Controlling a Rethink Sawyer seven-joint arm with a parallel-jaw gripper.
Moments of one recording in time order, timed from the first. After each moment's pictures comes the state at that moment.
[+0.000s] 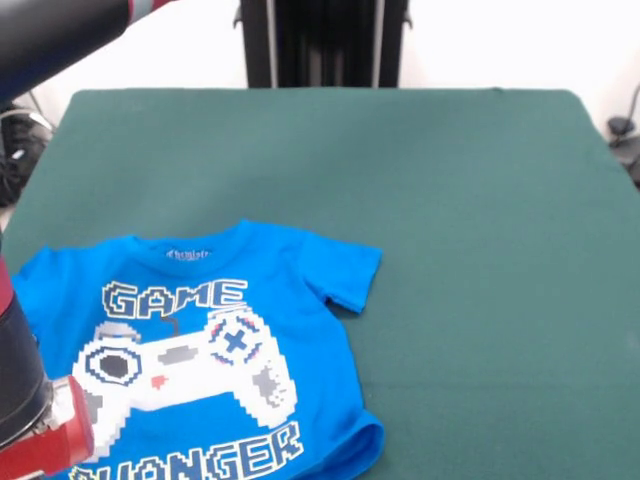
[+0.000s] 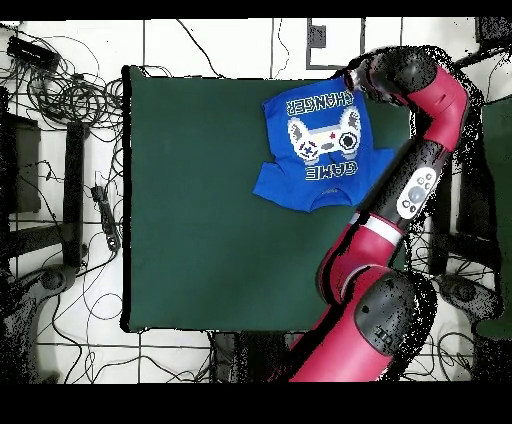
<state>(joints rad) -0.68 0.10 1.64 0.15 -1.42 1.37 0.76</state>
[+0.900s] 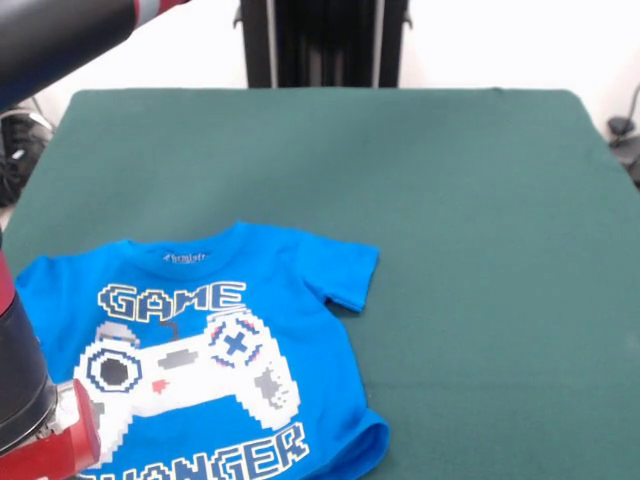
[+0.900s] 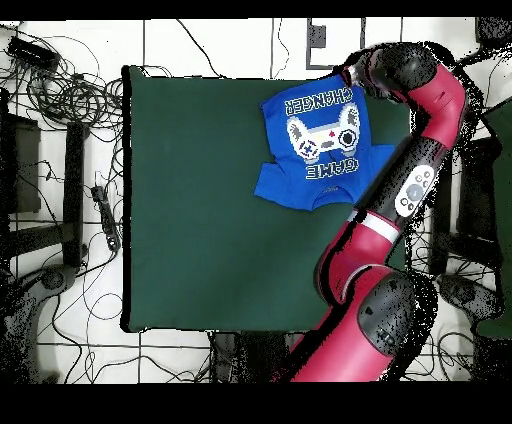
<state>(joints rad) -0.68 0.10 1.70 0.16 -1.44 1.37 0.76</state>
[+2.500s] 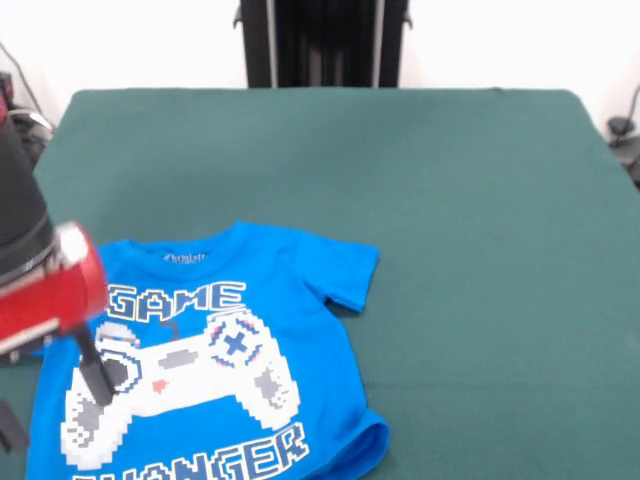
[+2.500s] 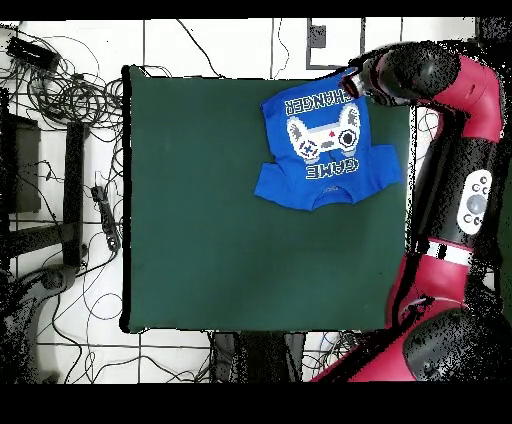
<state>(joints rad) -0.79 -0.15 1.27 0.66 -1.04 1.36 0.98</state>
